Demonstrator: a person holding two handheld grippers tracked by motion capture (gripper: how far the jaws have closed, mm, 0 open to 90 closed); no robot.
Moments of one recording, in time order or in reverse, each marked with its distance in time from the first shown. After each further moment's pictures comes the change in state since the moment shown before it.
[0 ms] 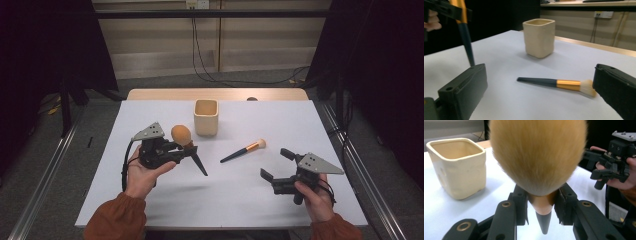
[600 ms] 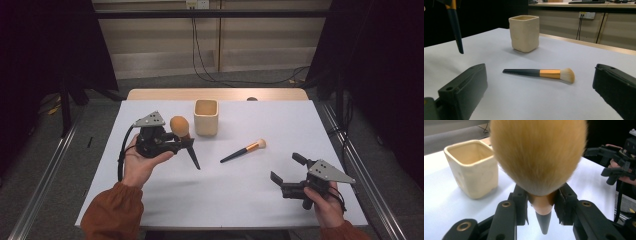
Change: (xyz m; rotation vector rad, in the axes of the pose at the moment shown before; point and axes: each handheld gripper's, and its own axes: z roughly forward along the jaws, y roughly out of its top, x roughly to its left) left arm 0.011 0.030 -0.001 0.068 0.041 0.033; right arm -0.008 -0.014 -0.022 -0.011 -0.073 -0.001
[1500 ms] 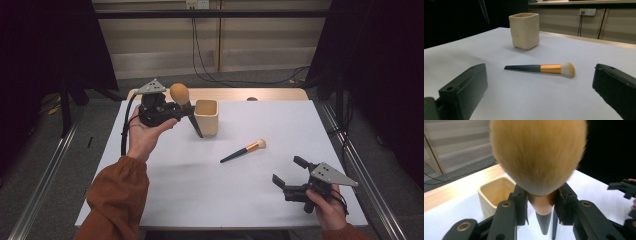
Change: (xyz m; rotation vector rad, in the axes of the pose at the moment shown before) left arm 0.031 0.058 0.012 -0.085 0.104 0.000; right arm -0.002 -0.007 -0.005 0.006 0.006 0.028
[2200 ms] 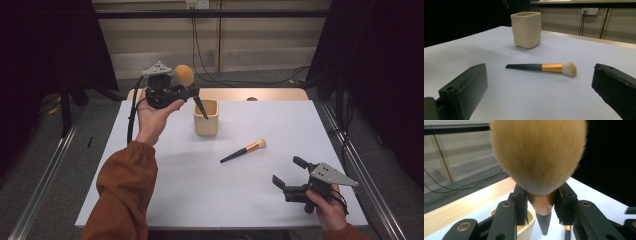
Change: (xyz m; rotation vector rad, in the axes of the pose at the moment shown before) left arm 0.015 0.032 0.023 -0.064 0.047 -0.004; right arm -0.001 0.000 -0.001 0.005 0.015 -0.007
